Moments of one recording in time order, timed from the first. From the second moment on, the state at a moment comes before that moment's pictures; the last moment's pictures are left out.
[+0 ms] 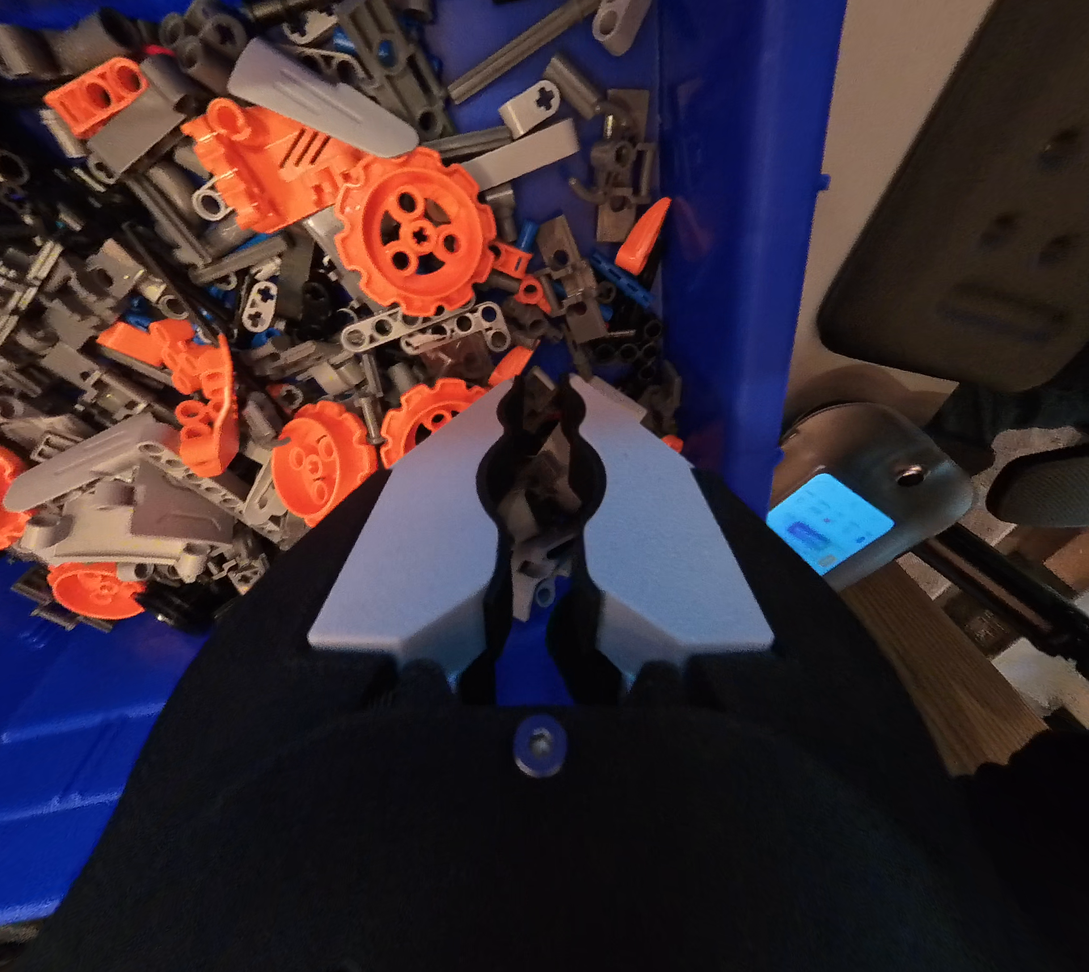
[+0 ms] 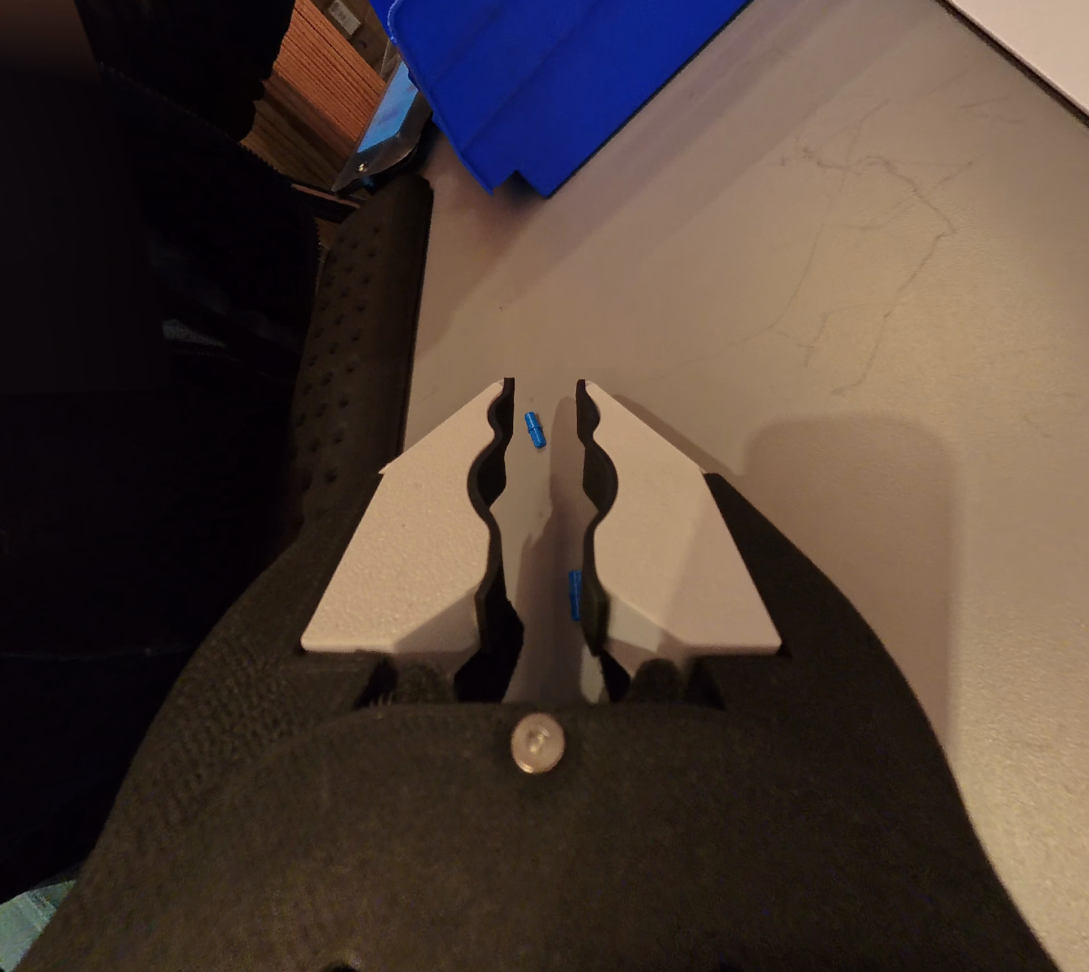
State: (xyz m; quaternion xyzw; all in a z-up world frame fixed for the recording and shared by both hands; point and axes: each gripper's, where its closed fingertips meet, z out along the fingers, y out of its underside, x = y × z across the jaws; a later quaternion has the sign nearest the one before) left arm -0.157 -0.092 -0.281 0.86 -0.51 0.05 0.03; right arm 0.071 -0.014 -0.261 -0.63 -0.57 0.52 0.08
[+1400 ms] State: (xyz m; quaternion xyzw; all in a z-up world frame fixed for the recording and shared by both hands) left arm -0.154 -0.122 -0.285 0.85 -0.51 0.10 0.06; right arm 0.071 -0.014 -0.261 -0.63 -0.57 0.52 0.08
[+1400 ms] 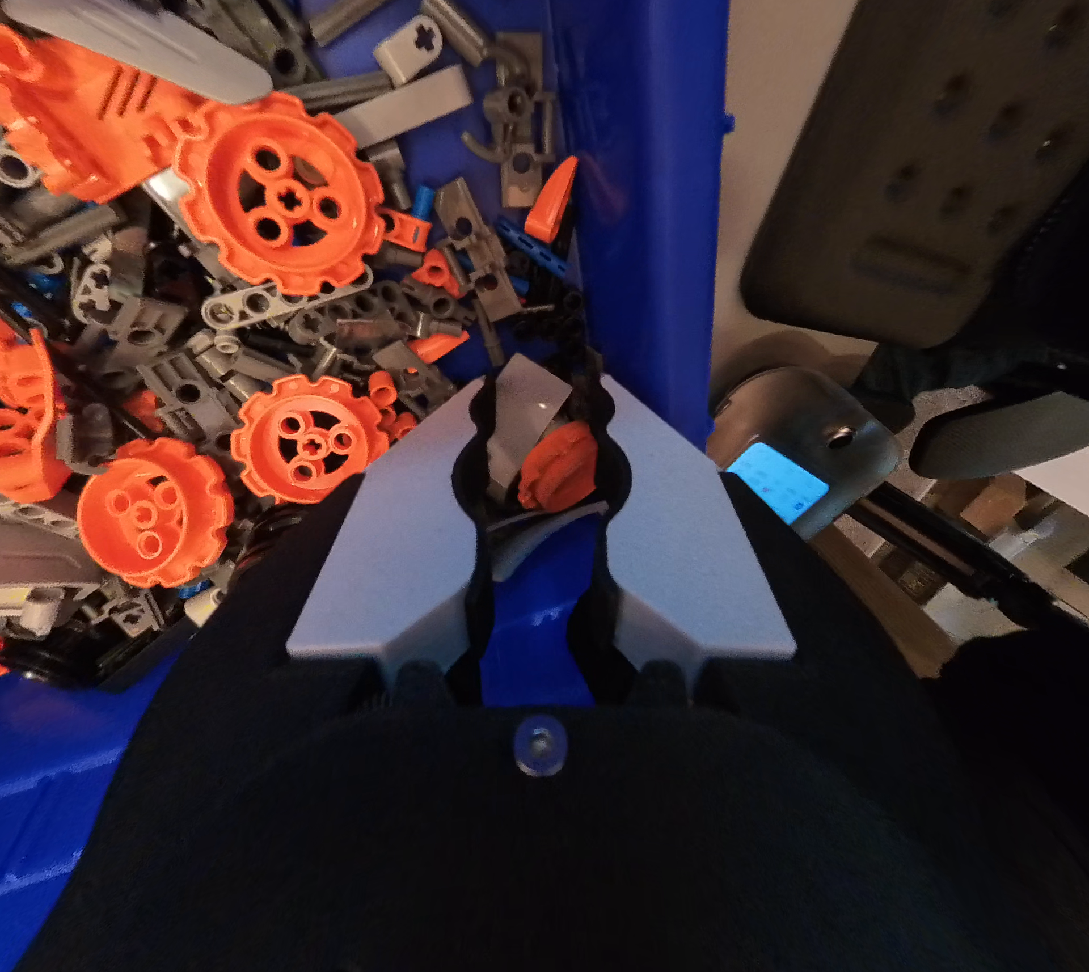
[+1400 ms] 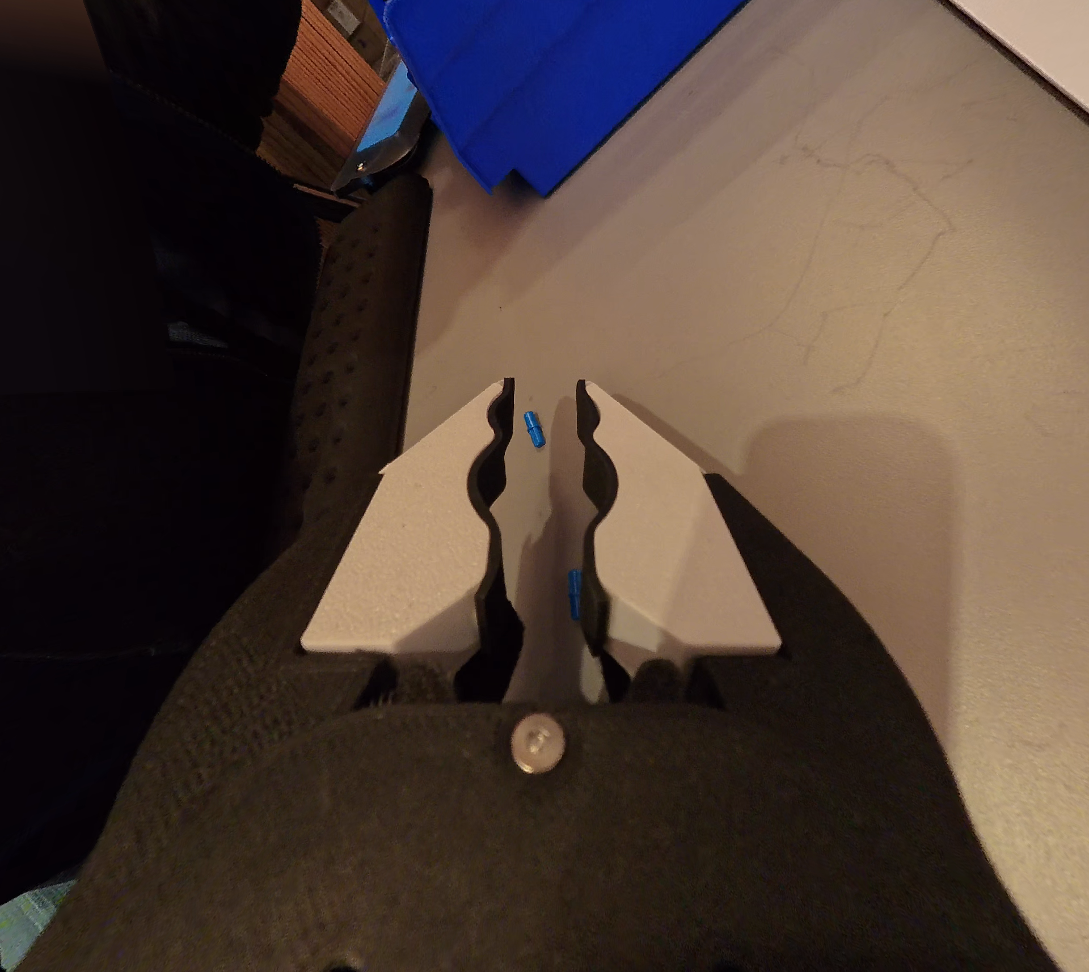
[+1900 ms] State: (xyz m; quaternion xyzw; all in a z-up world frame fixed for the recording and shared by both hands) left arm -0.173 -0.094 -0.278 0.87 -0.50 0.04 0.02; right arm 0.071 -0.013 -0.262 -0.63 -0.57 0.52 0.08
